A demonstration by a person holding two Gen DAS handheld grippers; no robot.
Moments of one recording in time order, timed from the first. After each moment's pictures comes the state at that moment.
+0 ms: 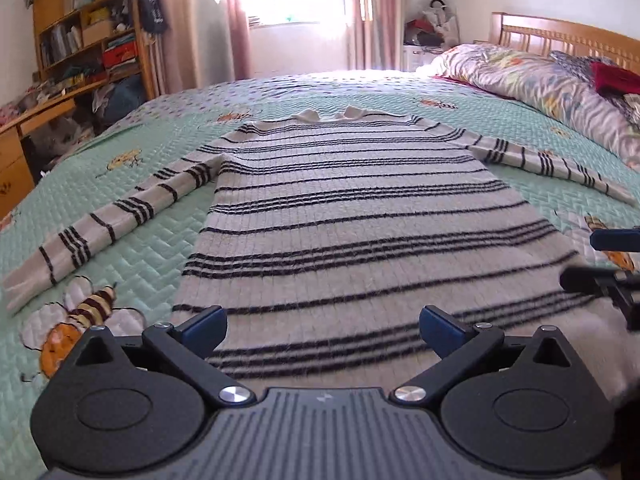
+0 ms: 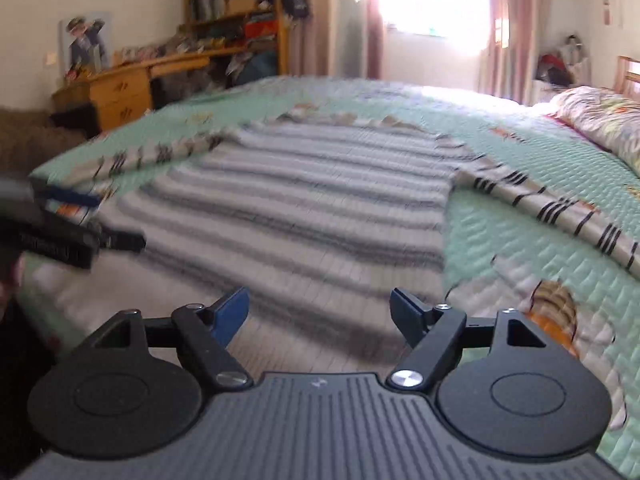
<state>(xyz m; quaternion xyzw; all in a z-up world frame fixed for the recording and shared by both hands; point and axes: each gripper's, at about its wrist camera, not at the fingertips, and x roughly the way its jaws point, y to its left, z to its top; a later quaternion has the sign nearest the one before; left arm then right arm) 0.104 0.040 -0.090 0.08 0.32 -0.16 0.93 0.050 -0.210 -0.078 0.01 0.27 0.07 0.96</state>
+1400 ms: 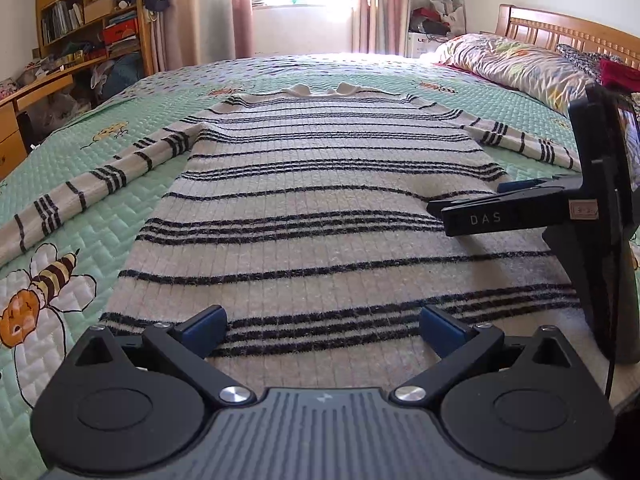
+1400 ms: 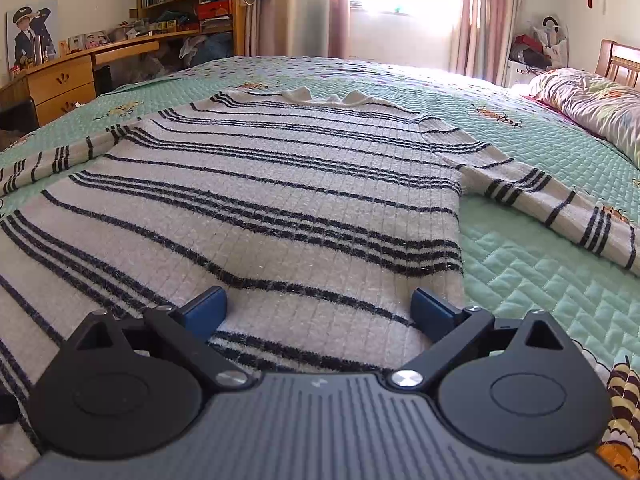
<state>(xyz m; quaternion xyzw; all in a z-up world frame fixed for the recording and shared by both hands) 0.105 0.017 -0.115 0.07 0.34 -0.15 0.93 0.180 -0.210 -0.129 -0.01 0.31 0.03 0.95</state>
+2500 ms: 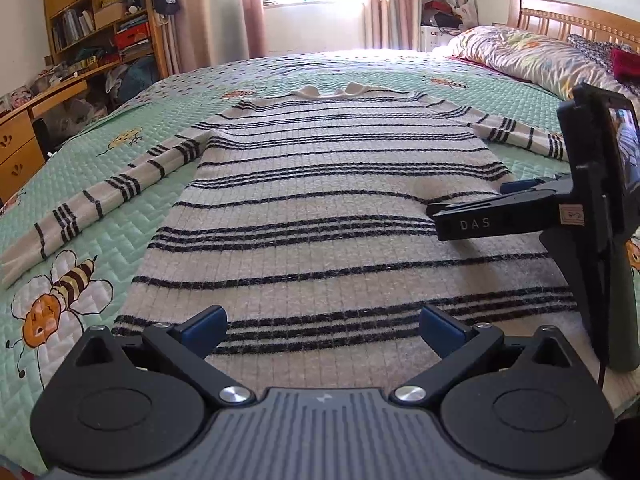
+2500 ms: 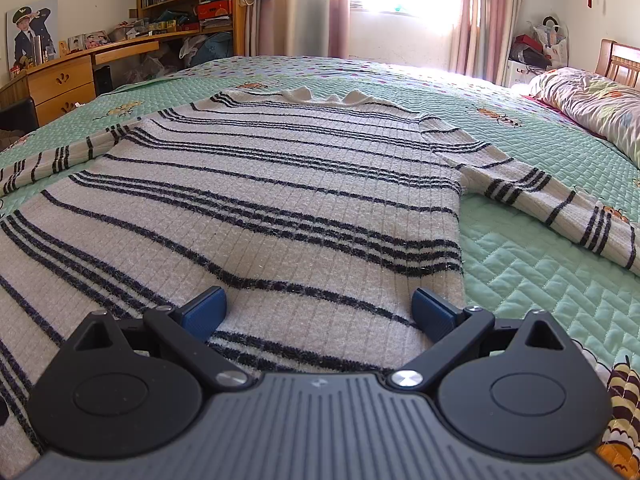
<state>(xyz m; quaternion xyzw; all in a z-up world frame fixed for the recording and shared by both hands) 0.094 -0.001 -0.101 0.09 0.35 -0.13 0.93 0.180 -0.211 -0.129 -0.01 0.31 0.03 0.95</state>
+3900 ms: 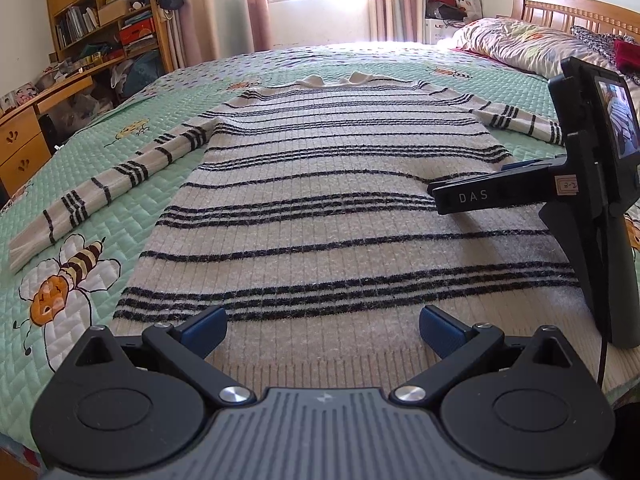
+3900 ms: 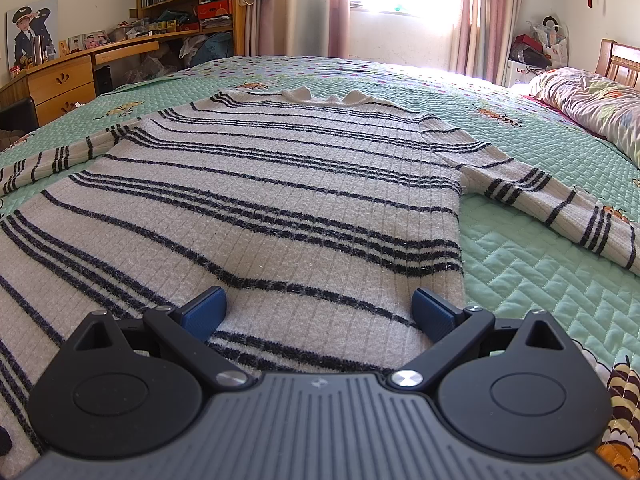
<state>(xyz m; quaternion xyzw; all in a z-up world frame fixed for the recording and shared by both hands) 0.079 0.003 -0.106 0.09 0.35 -0.11 0.92 0.179 -0.210 -0.129 -0.01 0.31 0.03 0.95</state>
